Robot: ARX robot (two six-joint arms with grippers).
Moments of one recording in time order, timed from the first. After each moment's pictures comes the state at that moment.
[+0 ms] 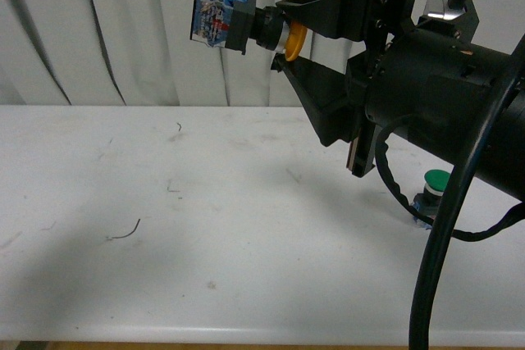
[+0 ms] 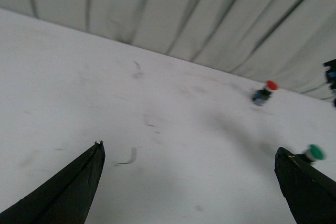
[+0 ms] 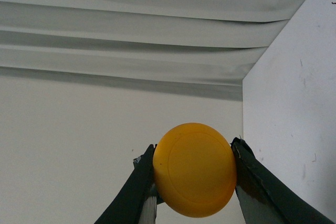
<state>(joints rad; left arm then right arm) -0.01 0.77 0.24 0.33 0.14 -0.29 0.42 1.89 0.74 1.28 -0.34 1.50</state>
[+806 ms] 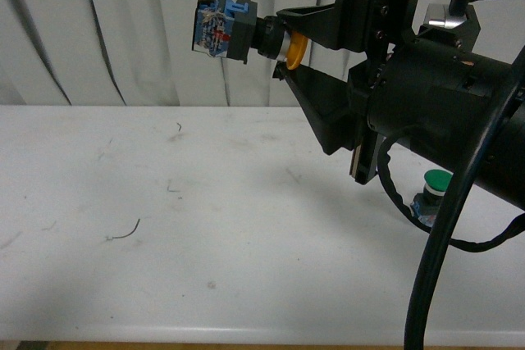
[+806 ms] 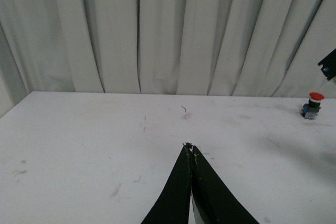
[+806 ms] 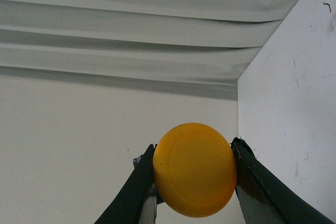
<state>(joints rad) 0.00 0.08 0.10 -0.02 0.00 -0.02 0.42 1.89 0.72 1.28 -0.33 1.48</state>
